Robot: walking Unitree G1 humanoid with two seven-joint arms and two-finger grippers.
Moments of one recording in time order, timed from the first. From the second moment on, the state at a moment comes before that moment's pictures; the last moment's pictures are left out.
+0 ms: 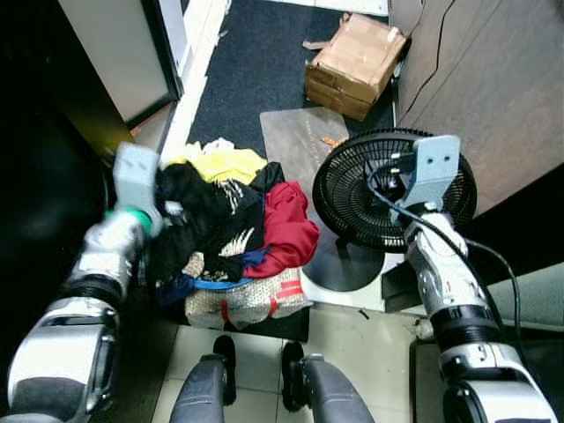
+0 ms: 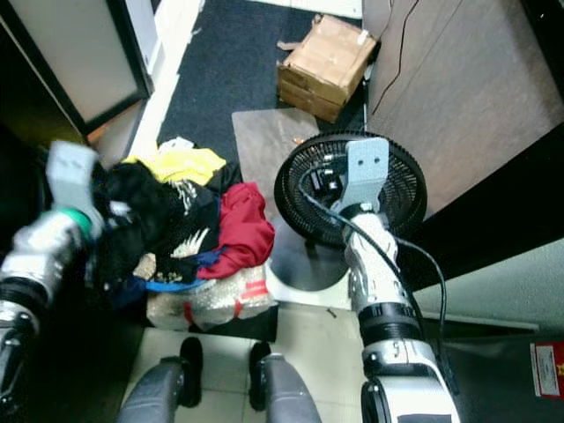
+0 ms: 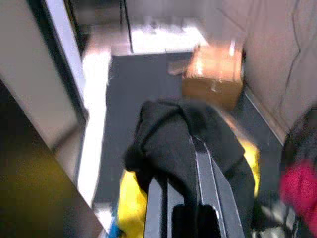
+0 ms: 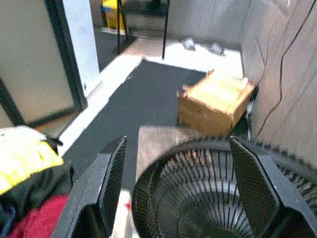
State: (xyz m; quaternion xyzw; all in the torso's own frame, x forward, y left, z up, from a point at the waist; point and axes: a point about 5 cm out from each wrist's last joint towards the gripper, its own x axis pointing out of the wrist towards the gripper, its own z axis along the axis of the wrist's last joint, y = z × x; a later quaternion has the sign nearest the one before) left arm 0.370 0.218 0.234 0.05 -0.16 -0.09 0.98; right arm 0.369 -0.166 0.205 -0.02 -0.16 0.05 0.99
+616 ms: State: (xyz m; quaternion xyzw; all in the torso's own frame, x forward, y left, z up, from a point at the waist) left arm 0.286 0.067 0.311 -0.05 -0.26 -0.30 0.92; right arm 0.367 -0.159 0.221 -0.01 -0.19 0.07 0.98
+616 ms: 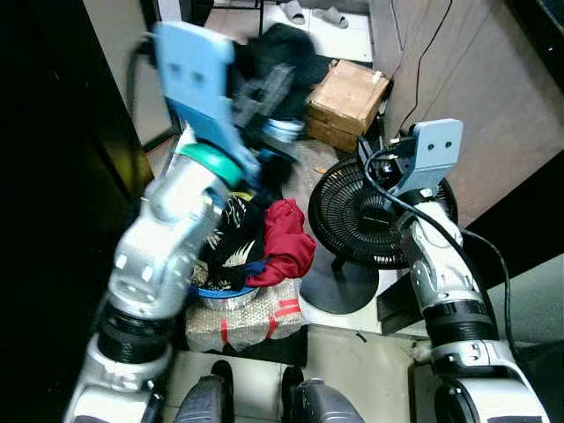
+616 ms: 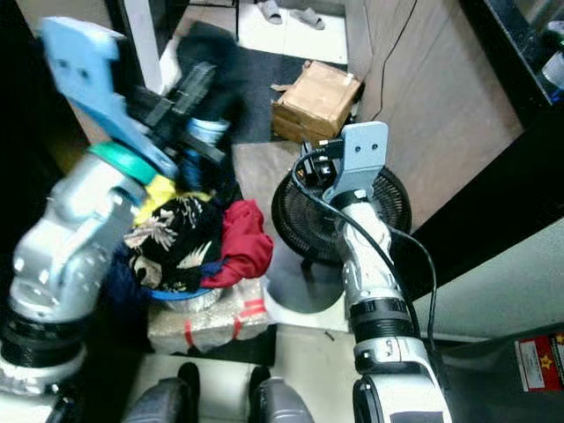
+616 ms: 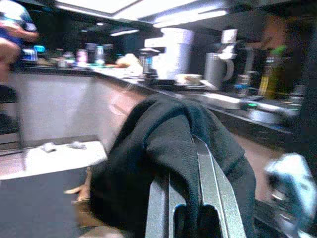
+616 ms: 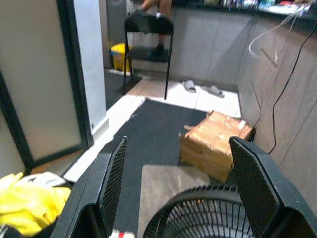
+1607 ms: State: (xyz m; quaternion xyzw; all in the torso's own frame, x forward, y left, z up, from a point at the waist) left arm 0.294 0.150 0.285 0.02 -0.20 -0.11 0.97; right arm 0.336 -0.137 0.232 -0.01 -0.23 0.10 0.97
